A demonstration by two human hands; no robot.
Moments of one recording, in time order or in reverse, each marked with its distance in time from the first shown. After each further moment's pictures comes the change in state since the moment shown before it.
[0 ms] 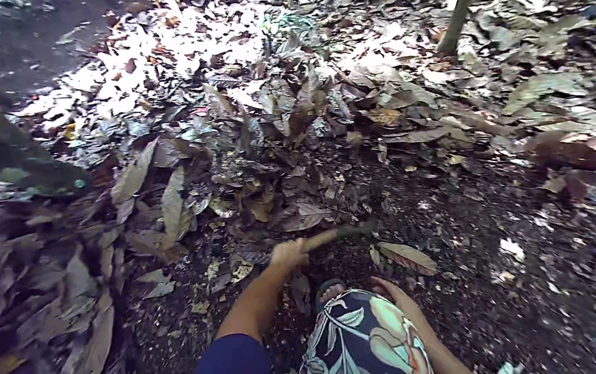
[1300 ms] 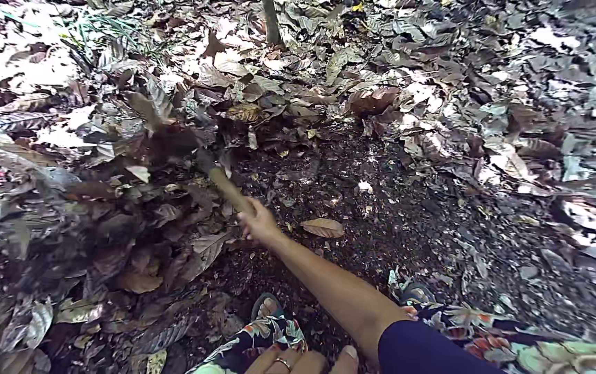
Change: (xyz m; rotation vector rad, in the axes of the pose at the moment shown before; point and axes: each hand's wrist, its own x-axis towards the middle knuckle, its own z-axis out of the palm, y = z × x) left_hand -0.234 0.148 -0.150 -0.032 0.123 1.153; right_hand 0.156 -0.119 -0.048 0.594 0.170 0.100
